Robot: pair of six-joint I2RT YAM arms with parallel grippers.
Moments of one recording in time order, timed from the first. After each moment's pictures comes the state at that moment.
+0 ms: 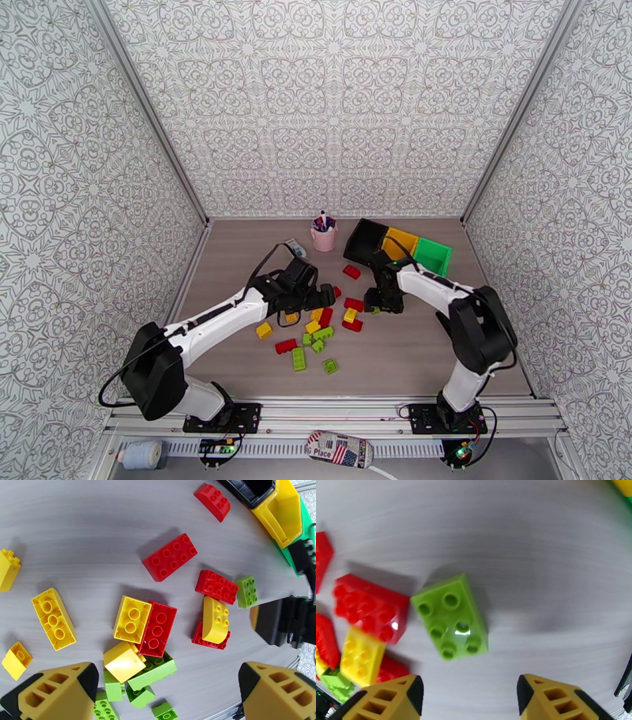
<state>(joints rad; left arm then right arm) -0.71 1.49 1.11 -0.63 0.02 -0.83 0.46 1.82 1.23 -0.90 -0.04 0.48</state>
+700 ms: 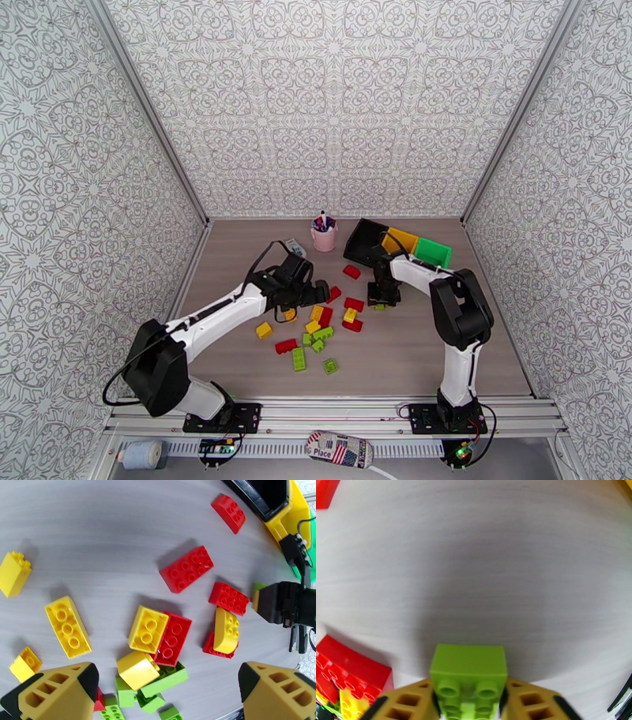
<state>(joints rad) -0.64 1.53 1.15 -0.64 0.04 -0.80 0.39 1.98 1.37 -0.92 -0.04 0.44</state>
